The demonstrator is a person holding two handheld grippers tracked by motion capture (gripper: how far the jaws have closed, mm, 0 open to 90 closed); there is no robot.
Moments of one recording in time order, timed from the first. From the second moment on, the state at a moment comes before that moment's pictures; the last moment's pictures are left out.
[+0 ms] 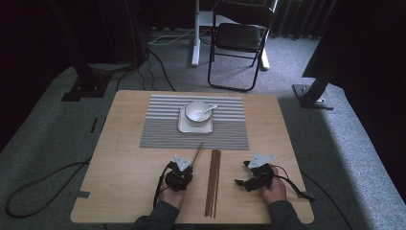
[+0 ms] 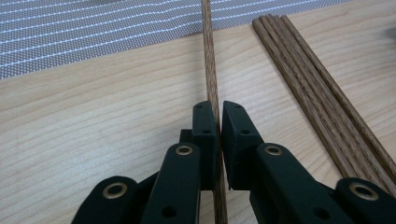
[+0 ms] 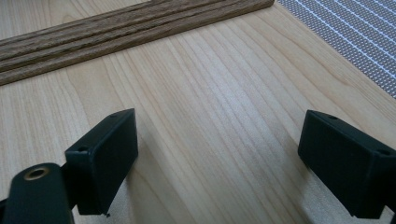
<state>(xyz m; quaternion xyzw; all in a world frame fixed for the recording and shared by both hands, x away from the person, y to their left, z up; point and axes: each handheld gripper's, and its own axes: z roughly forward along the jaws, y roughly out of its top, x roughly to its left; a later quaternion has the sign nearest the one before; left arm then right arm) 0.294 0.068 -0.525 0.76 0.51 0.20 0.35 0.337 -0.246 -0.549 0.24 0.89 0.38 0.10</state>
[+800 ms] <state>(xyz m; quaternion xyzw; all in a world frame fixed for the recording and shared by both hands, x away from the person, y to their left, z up) 0.313 0.077 -0.516 0.74 0.53 0.19 0.36 0.337 -0.246 -0.549 0.24 0.89 0.38 0.10</state>
